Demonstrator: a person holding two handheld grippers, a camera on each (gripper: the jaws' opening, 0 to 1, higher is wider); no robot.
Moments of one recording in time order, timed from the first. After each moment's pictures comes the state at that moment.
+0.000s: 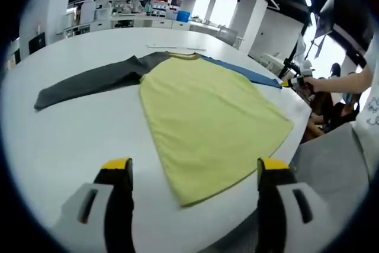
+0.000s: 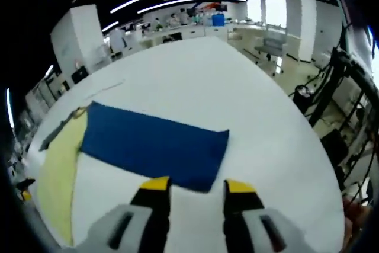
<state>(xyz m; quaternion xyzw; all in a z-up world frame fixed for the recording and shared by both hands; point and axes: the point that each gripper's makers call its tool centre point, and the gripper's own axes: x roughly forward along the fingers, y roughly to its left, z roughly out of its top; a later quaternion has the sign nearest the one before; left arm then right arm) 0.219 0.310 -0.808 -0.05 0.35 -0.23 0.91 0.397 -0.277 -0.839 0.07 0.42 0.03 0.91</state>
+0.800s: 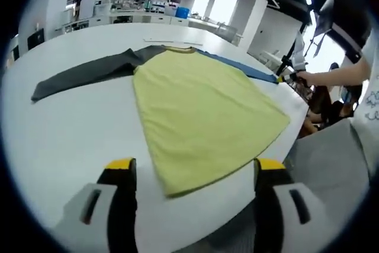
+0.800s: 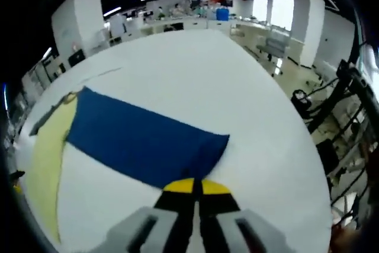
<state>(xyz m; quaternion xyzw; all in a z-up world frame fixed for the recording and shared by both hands) 0.205 0.299 -0.816 -0.06 0.36 -0.24 0.90 0.413 -0.269 -0.837 -0.02 0.43 0.05 0.90</state>
